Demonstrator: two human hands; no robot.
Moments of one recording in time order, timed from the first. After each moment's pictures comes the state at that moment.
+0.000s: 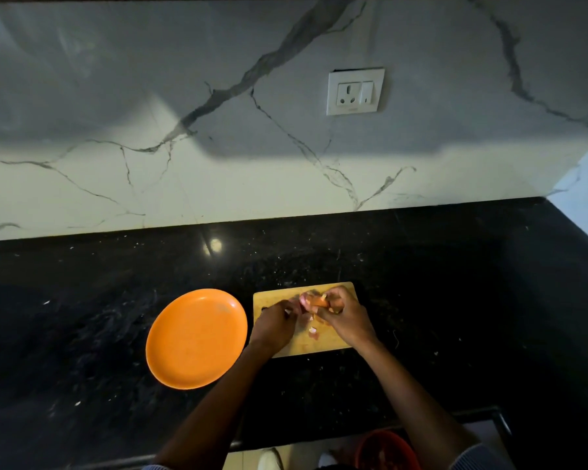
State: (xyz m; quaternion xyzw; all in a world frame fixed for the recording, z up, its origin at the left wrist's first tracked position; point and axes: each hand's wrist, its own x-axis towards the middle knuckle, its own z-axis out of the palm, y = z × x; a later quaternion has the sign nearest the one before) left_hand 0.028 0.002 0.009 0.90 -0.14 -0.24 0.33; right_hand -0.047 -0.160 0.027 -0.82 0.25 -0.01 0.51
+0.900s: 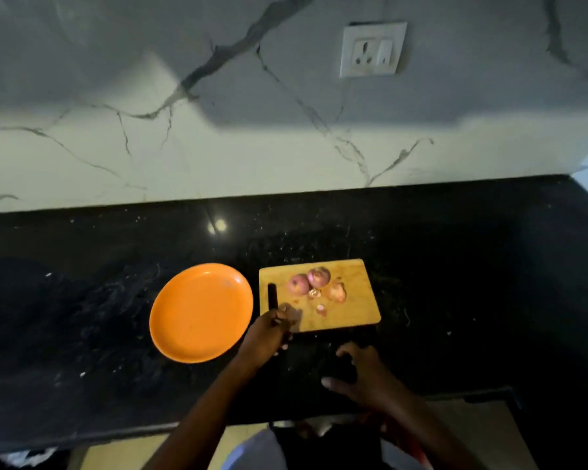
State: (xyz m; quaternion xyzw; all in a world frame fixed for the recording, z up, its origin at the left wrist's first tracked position) left_hand -0.016 0.049 -0.009 0.81 -0.02 -0.32 0.50; right_hand -0.152 -0.138 -0.026 -0.88 0.19 0.23 0.38
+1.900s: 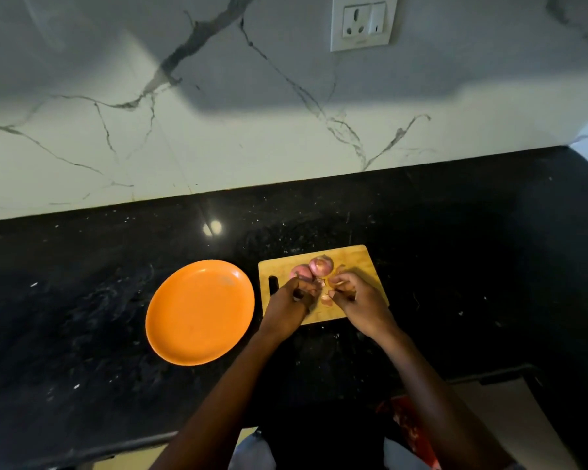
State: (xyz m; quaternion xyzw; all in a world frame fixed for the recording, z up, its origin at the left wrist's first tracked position) left_hand 0.005 0.014 -0.013 0.83 -0.13 -0.27 0.48; right_hand -0.070 -0.145 -0.025 -0.84 0.24 -0.01 0.49
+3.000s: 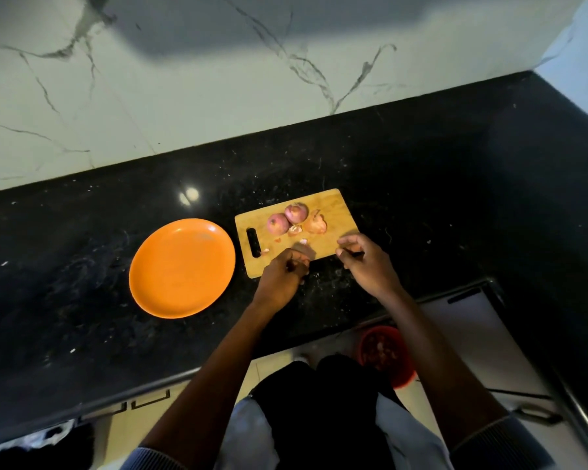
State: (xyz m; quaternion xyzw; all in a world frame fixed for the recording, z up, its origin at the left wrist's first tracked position) left_hand -0.044 0.020 -0.021 0.81 -0.15 -0.31 0.47; right_hand -0.138 -0.155 -0.028 -0.81 0.30 -0.06 0.50
